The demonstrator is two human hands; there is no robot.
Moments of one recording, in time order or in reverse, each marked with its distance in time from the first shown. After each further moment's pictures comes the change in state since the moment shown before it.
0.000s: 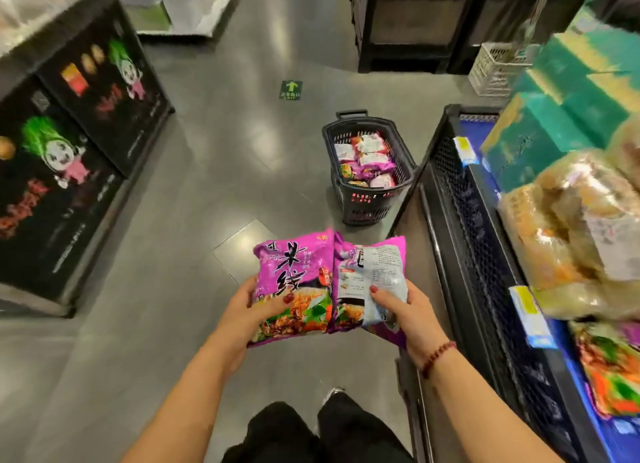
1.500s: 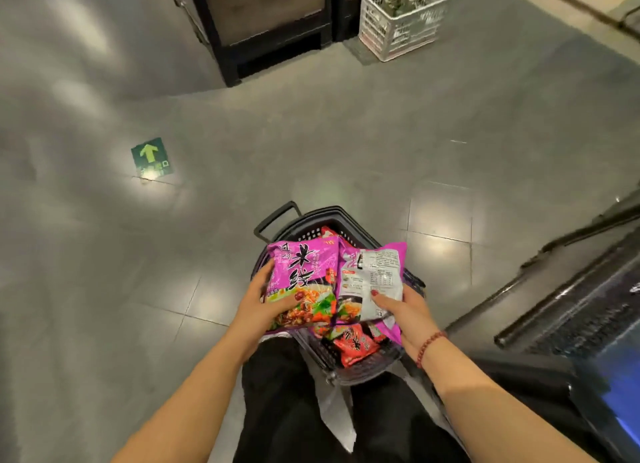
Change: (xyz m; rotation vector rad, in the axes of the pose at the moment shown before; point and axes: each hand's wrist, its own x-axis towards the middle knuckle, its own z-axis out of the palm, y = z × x) left_hand 0.803 0.348 0.177 0.436 -0.402 -0.107; right_hand 0.703 -0.275 -0.033 0.300 0.539 0.158
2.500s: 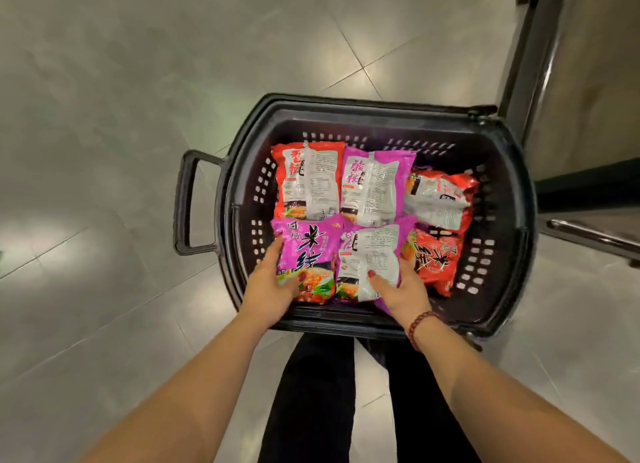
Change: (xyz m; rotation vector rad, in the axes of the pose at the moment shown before) left_hand 0.333 -0.165 -0.063 0.983 -0.591 0.008; right_hand 0.226 0.275 0.130 0.073 0.633 0.161
